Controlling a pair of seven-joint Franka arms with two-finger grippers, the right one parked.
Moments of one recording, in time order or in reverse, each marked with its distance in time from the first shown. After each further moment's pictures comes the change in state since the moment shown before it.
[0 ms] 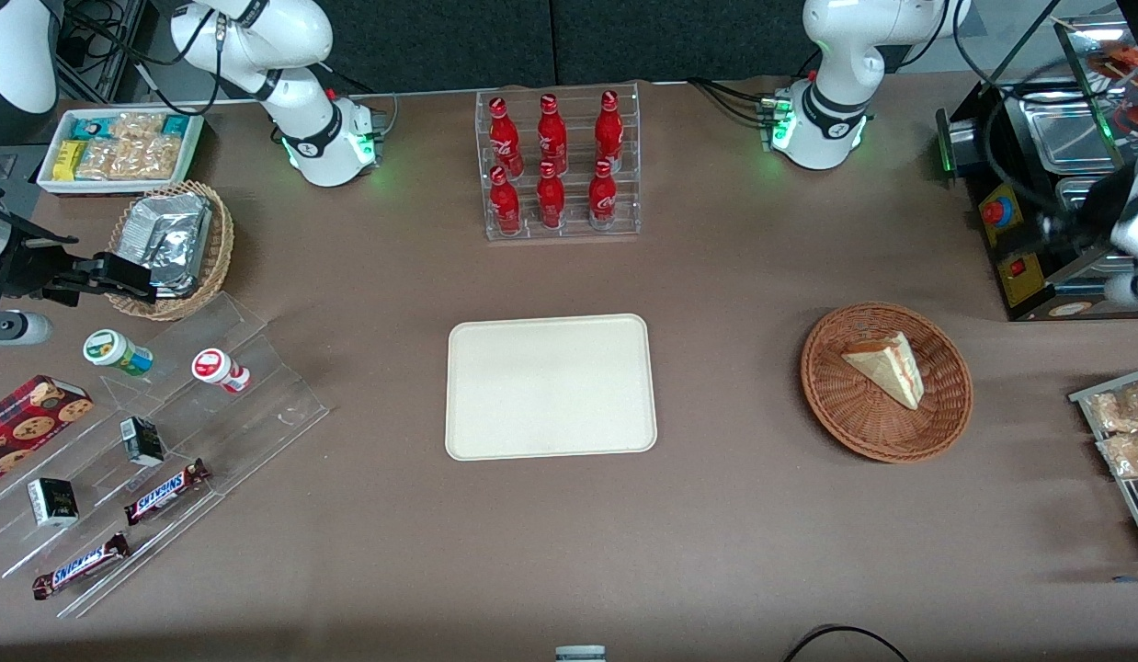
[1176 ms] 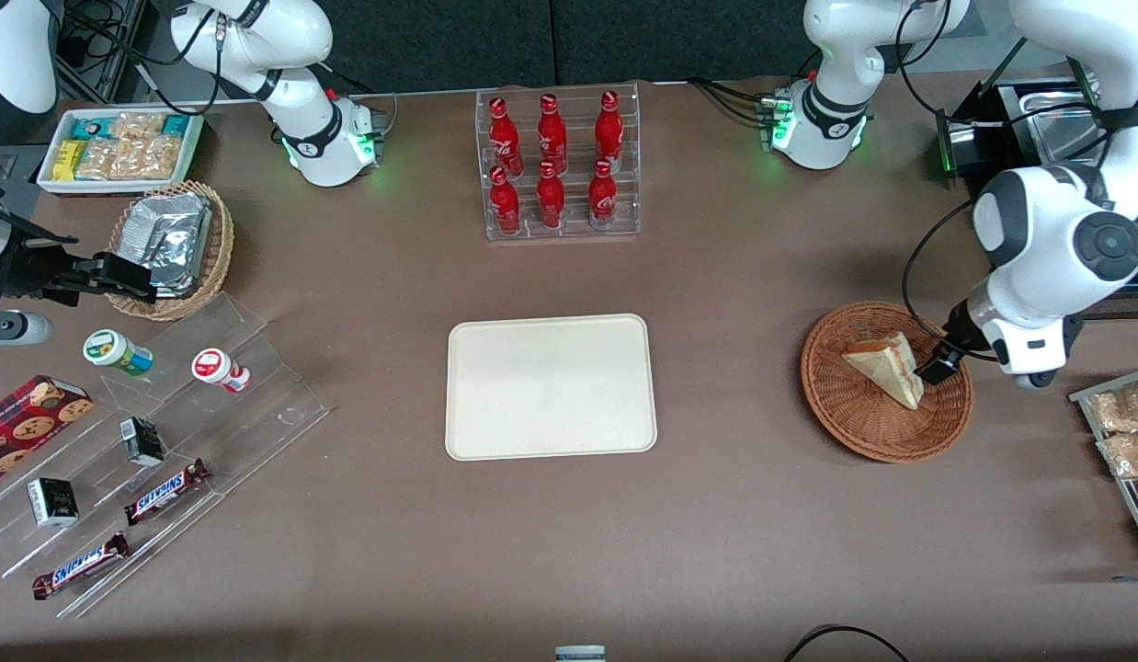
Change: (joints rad) arm 0.052 0.028 -0.010 -0.714 0.001 0.921 -0.710
